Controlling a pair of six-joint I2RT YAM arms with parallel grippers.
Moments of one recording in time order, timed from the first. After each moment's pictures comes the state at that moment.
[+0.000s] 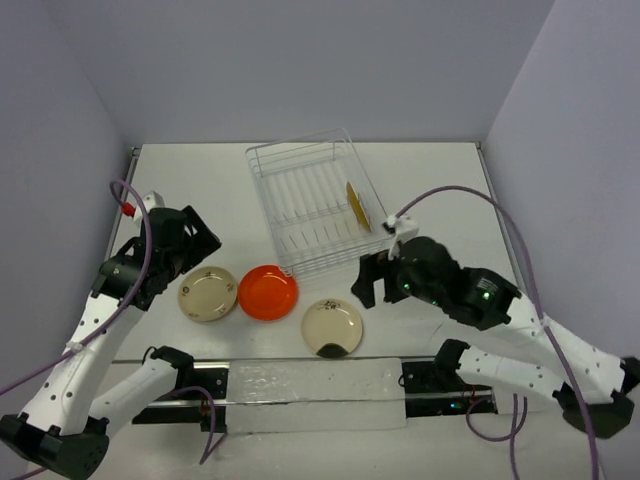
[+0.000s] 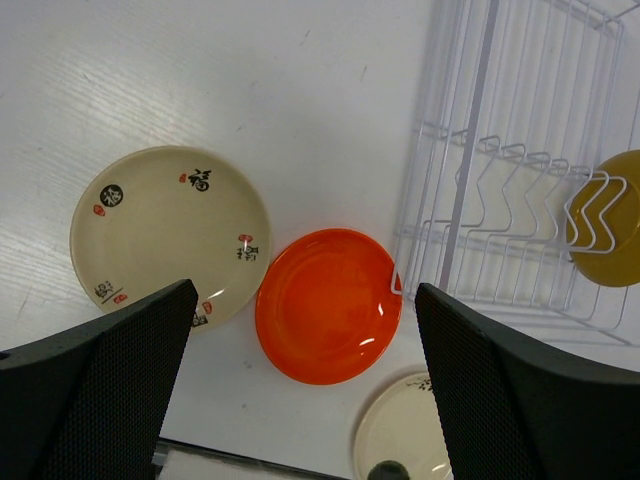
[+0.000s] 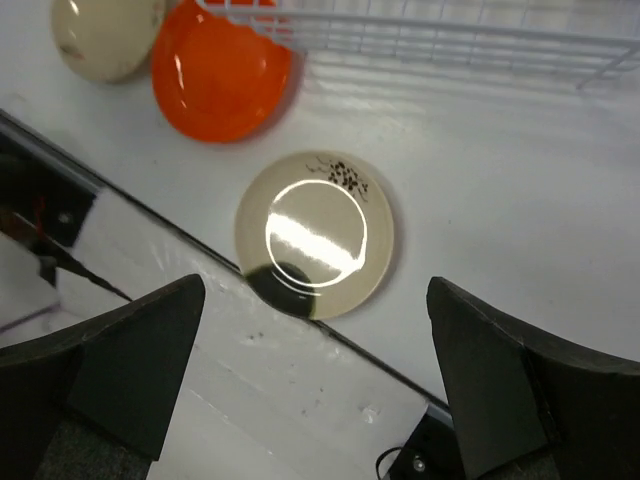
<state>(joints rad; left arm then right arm) -0.40 0.87 1.02 -0.91 -0.35 -0.85 0.93 0.82 0.97 -0.83 0.17 0.52</state>
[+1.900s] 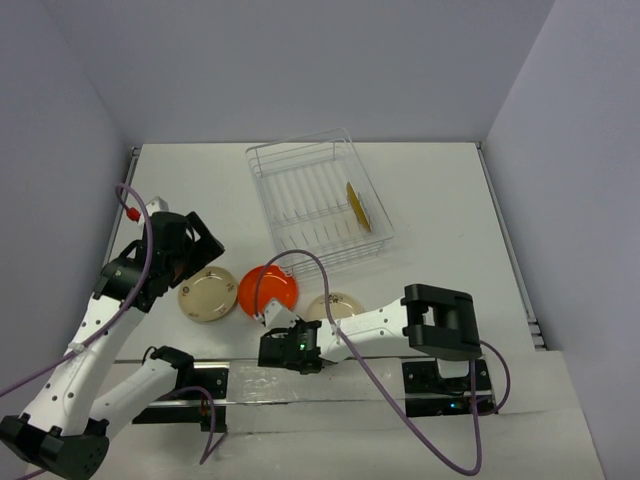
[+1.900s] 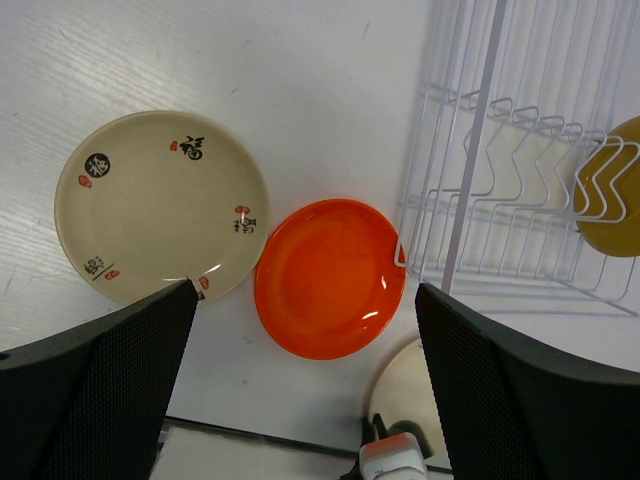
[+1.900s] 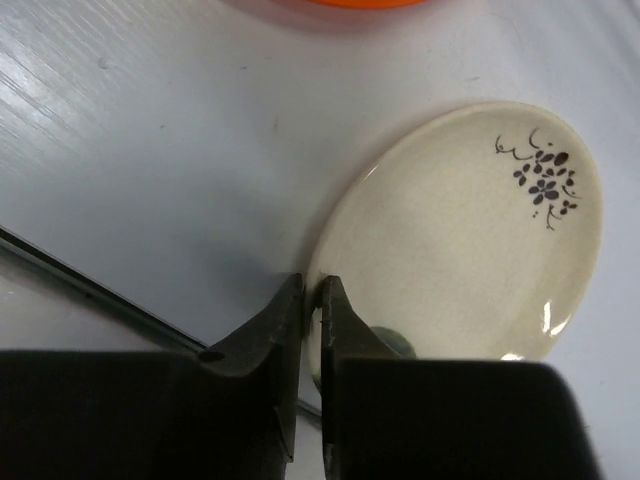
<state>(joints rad) -0.39 0.85 0.99 -0.93 -0.28 -0.86 1.51 1.82 1.09 -0.61 0.59 0.55</state>
